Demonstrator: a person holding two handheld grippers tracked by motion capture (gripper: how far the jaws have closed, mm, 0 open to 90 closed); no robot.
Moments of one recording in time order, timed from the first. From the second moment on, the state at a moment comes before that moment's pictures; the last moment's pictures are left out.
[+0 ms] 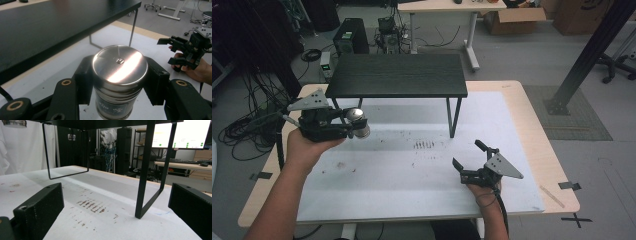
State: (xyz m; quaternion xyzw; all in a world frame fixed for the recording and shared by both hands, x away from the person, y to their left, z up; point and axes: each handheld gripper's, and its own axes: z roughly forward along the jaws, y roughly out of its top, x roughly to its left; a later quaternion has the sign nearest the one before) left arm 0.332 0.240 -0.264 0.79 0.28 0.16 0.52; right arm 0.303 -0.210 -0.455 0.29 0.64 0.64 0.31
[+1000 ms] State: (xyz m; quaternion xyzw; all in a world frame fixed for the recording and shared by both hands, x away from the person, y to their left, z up) left arm 0.374 0.230 -0.205 0.77 0.32 0.19 0.51; right arm 0.304 -0.211 -0.455 0.29 0.64 0.64 0.31
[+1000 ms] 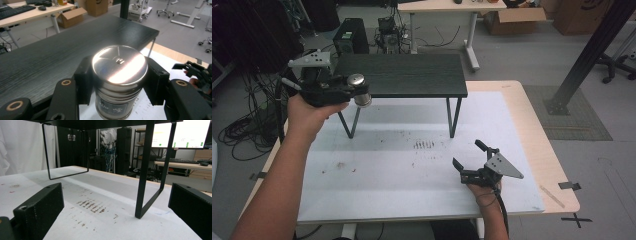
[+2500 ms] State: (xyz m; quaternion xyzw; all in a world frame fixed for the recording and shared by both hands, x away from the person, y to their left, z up) left arm 0.444 0.219 -0.211 0.77 0.36 0.21 0.48; right arm 0.304 -0.211 -0.455 0.30 0.64 0.64 0.30
